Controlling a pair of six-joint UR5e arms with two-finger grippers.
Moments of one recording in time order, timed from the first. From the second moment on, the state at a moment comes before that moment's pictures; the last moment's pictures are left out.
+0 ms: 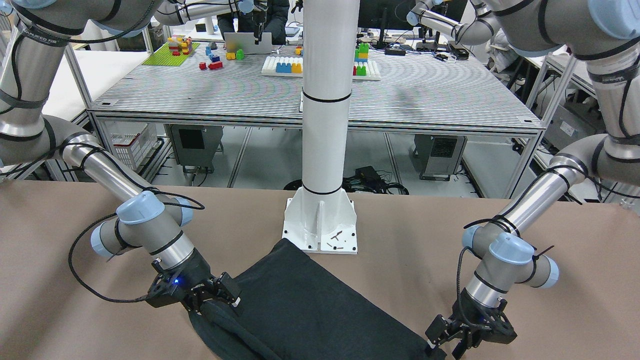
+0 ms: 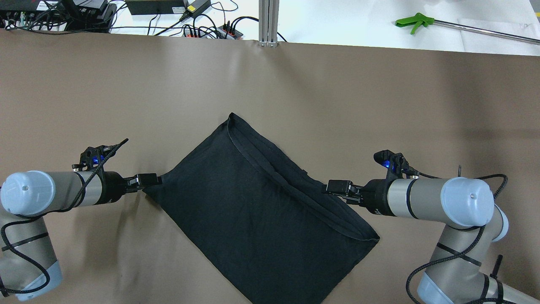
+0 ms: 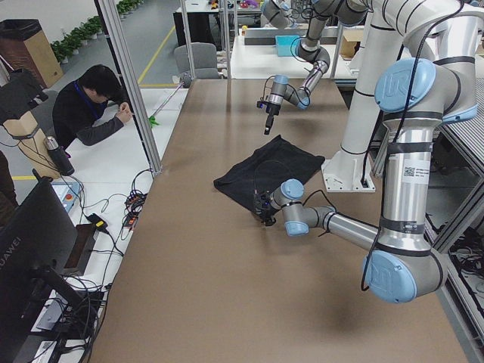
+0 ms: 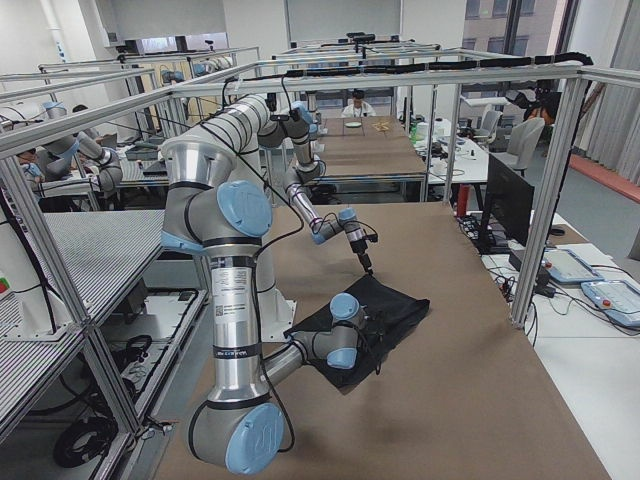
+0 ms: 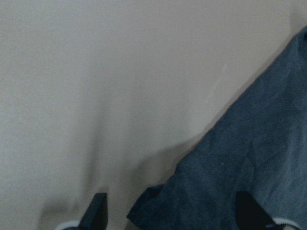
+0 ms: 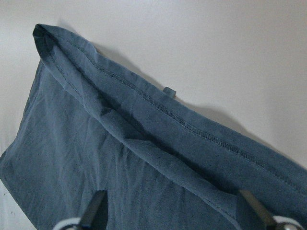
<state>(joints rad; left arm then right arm) -0.59 -1.68 -1.69 -2.55 -1.72 -1.52 0.59 -1.40 1.84 -0.65 1.86 1.57</state>
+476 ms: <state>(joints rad) -0.56 -1.69 -1.68 -2.55 -1.72 -1.52 0.59 -1.40 1.84 -0.65 1.85 1.57</state>
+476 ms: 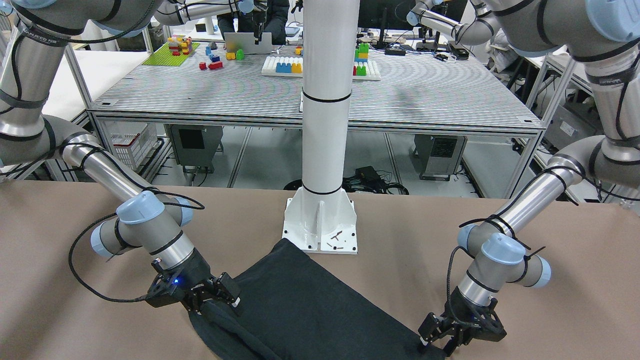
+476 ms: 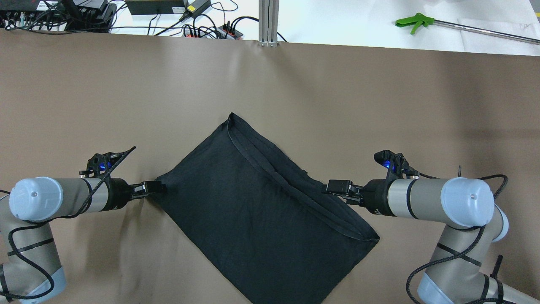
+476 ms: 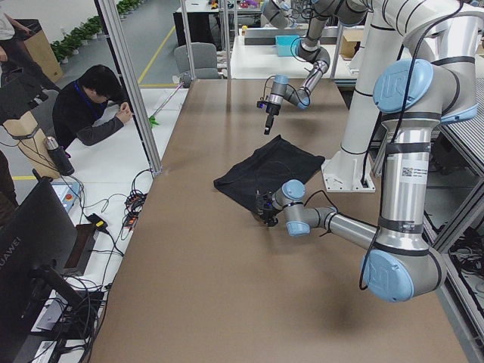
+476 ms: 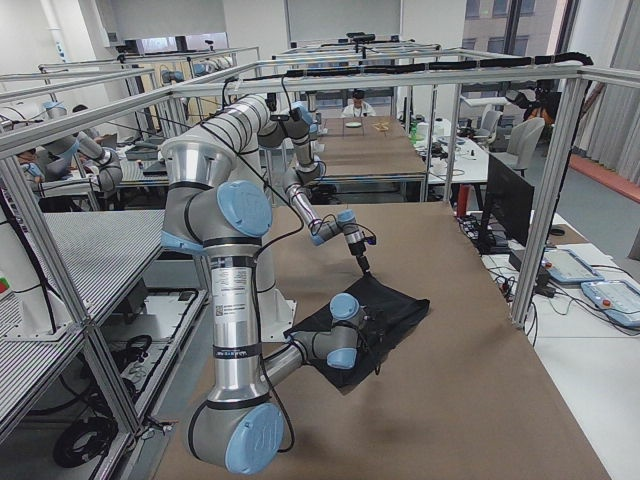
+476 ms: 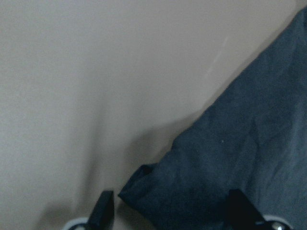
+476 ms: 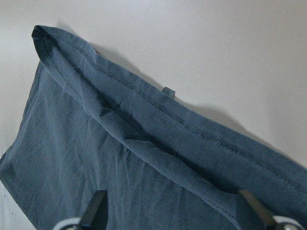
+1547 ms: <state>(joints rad) -0.56 -1.73 -1.70 -2.53 -1.73 -1.53 0.59 -1.40 1.84 -0.65 1.84 1.57</state>
